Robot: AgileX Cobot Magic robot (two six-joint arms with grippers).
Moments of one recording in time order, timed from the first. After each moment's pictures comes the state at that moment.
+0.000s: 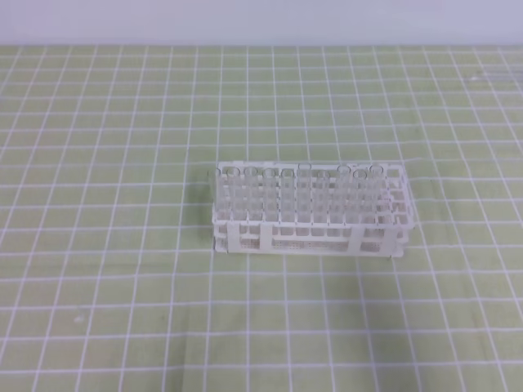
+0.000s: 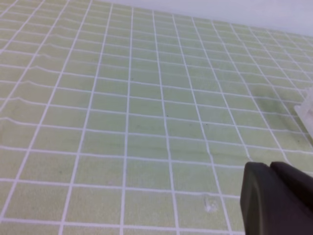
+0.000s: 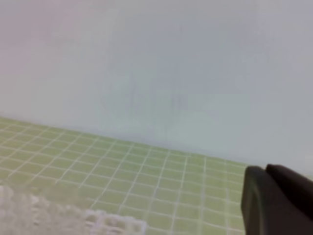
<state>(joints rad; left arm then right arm) -0.10 -0.02 0.01 -0.09 0.32 -0.04 0.35 0.54 -0.30 0.49 -0.24 -0.55</state>
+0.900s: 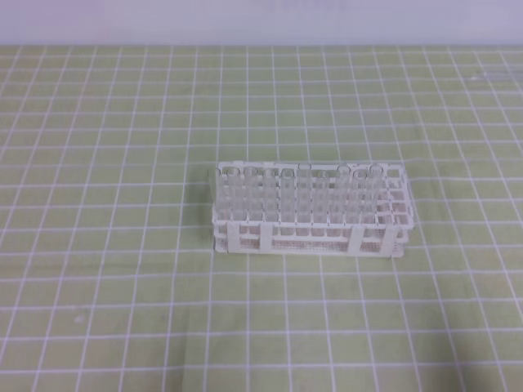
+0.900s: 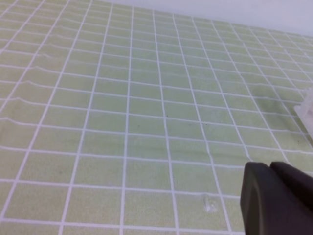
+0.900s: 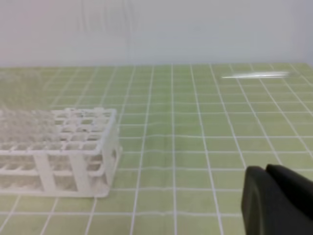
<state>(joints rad) -0.10 -0.02 0.01 -0.09 0.31 -0.04 0.10 0.06 -0.01 0.10 0.18 -0.04</state>
